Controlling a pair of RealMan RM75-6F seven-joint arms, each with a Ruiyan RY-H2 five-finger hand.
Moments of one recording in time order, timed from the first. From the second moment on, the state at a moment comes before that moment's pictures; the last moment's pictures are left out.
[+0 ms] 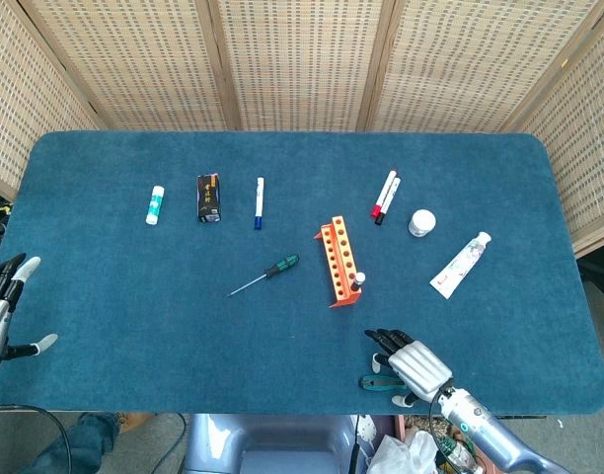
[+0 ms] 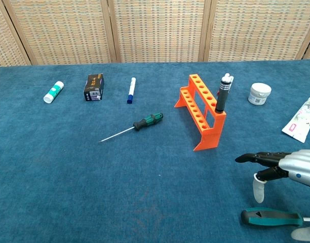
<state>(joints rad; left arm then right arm) -0.14 -0.96 -0.06 -1.82 1.39 1.38 0.04 0.47 -1.37 -0.16 -1.57 -1.62 1.04 -0.07</state>
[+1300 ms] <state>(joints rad) -0.14 -0.96 -0.06 -1.82 1.38 1.38 0.04 0.45 -1.37 -0.12 -1.55 -1.66 1.12 0.14</state>
